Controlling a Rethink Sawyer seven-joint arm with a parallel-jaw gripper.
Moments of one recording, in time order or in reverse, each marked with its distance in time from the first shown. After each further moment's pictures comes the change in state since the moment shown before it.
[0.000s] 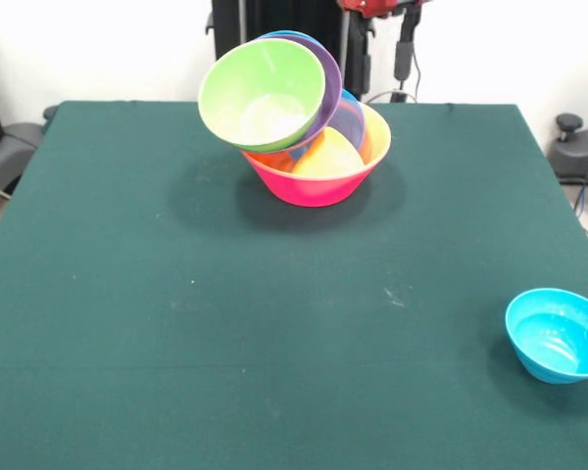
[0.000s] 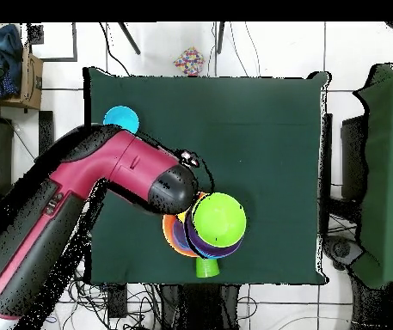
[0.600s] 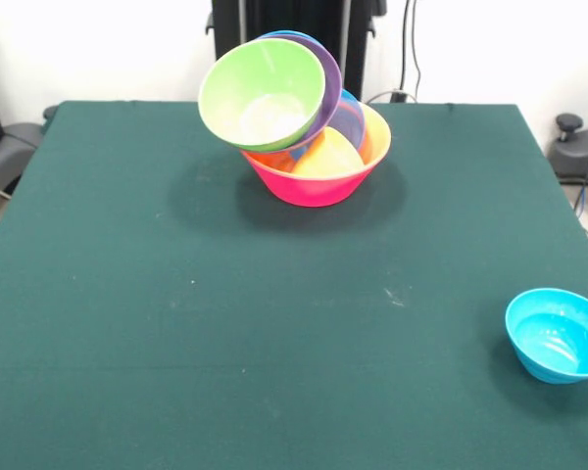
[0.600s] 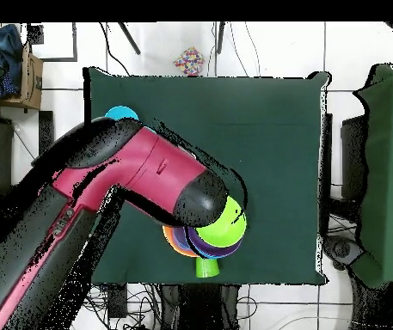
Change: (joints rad) arm -0.052 -0.169 0.022 0.002 -0.001 -0.126 -0.027
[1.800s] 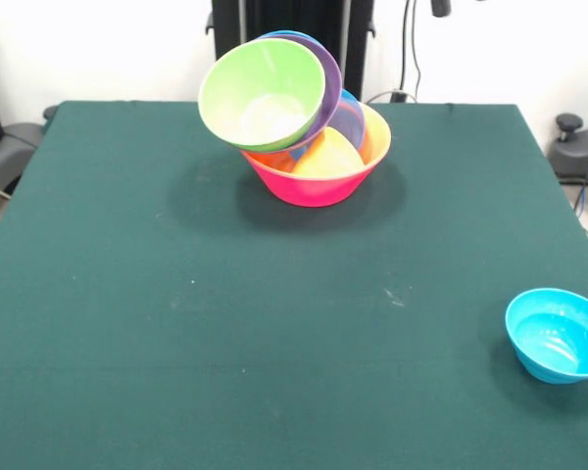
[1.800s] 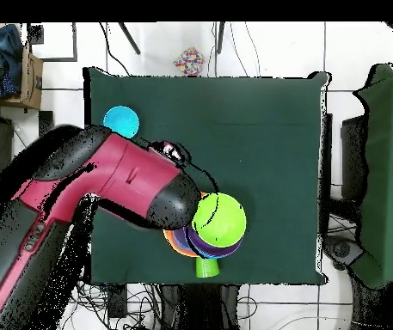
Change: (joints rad) arm 0.069 -0.018 0.024 0.001 0.052 0.110 0.000
